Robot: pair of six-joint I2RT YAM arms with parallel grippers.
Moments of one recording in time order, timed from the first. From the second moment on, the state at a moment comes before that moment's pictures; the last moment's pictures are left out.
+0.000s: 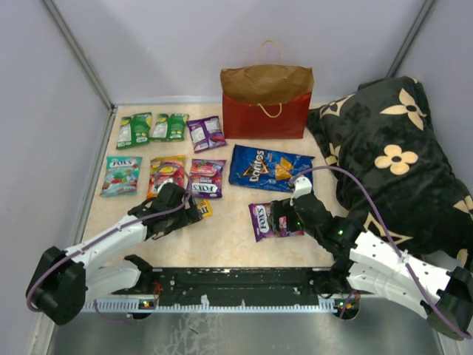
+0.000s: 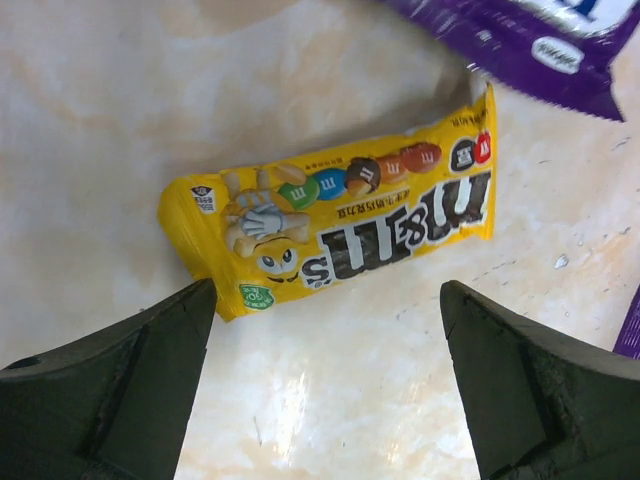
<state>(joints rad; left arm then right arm) -0.57 1.08 0.47 -0.36 -0.16 -0.81 0.87 0.74 0.48 -0.39 0.25 0.46</state>
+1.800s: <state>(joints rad) -0.57 1.18 0.58 -0.75 -0.29 -1.18 0.87 0.76 0.48 -0.41 0.19 0.47</state>
